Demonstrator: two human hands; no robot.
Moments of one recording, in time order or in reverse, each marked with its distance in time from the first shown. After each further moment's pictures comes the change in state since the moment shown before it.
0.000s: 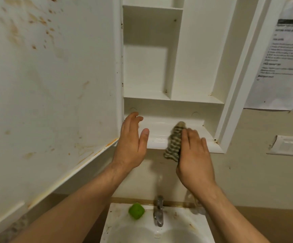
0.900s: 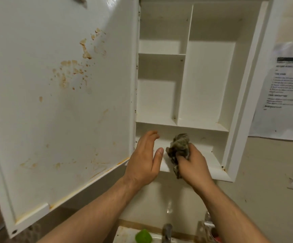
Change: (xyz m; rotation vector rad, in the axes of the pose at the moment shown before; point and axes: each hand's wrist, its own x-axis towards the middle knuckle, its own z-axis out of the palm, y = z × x) left_hand 0.007 0.051 -0.021 0.102 0.001 0.089; right_hand 0.043 -0.017 -0.051 0.897 -0.088 0.196
